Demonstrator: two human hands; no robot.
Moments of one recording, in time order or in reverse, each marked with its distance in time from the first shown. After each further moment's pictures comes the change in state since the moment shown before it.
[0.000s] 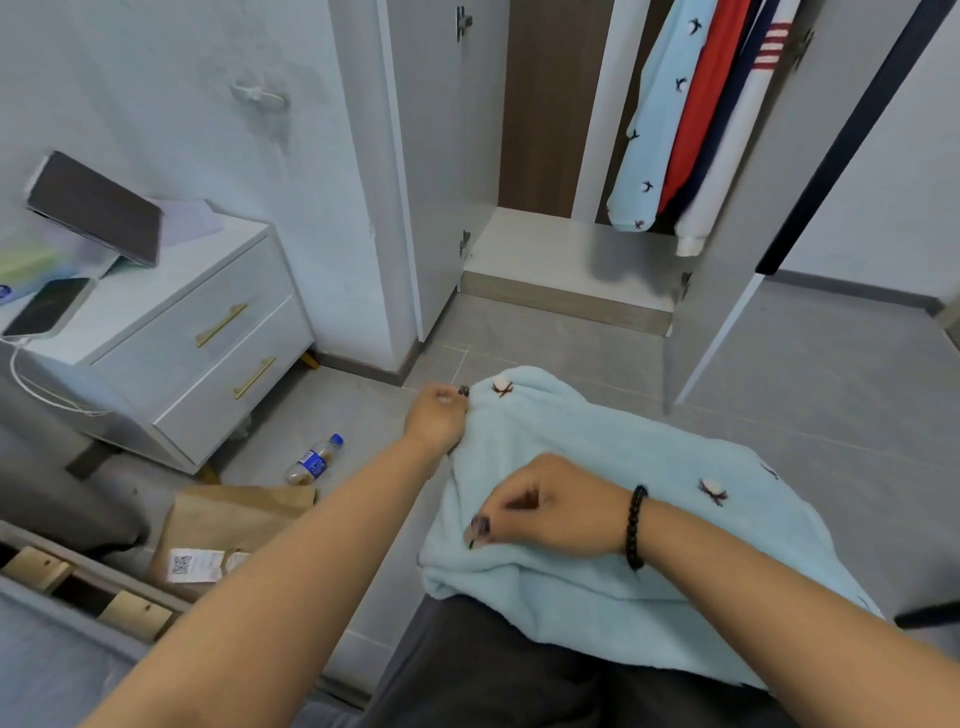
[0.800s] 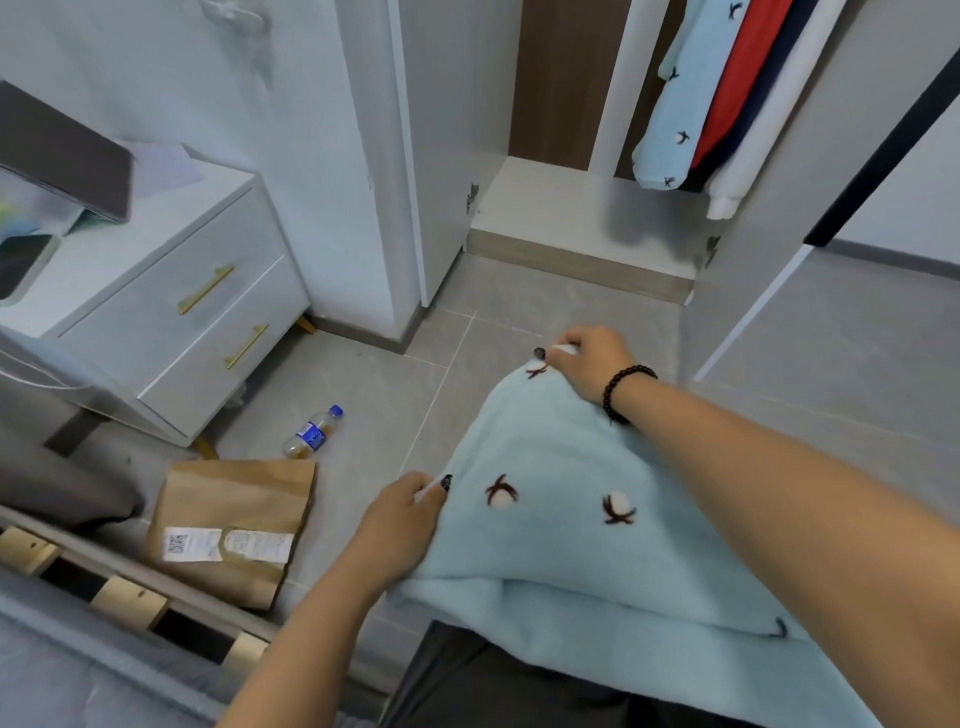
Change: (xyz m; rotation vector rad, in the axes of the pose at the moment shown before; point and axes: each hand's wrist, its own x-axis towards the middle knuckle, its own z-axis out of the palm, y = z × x) left_hand -0.054 -0.066 -0.046 0.309 -0.172 -0.025; right_hand 0.130 0.087 -0.097 -0.249 0.568 0.404
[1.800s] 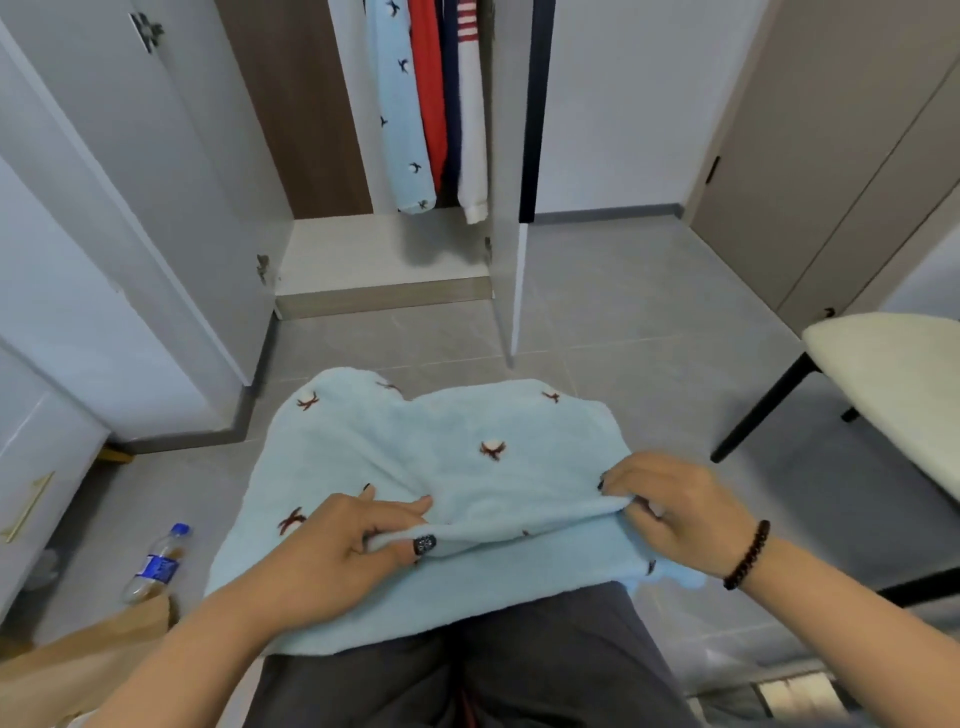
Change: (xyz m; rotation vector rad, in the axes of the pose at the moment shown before) left_hand -0.073 0.097 0.061 0.299 -0.538 0.828; right_hand -0.306 0.185 -0.096 -0.287 0.406 -0.474
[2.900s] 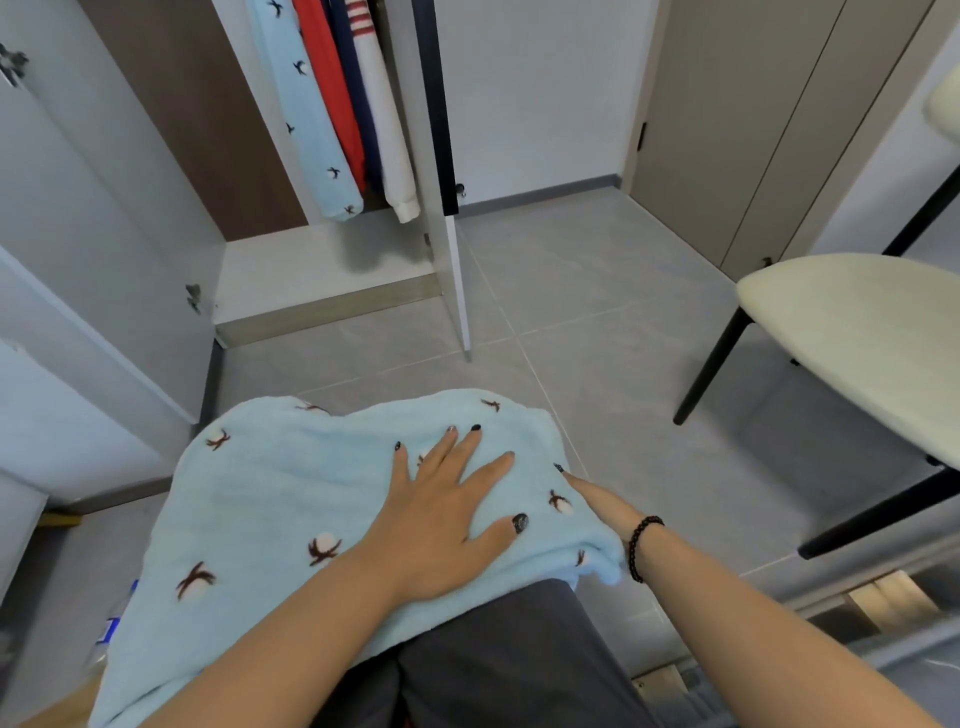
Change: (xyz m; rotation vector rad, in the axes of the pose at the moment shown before) left_hand 0.098 0.045 0.091 0.703 -0.177 -0.001; right_hand -0.040 0.064 0.093 1.436 -0.043 1.444
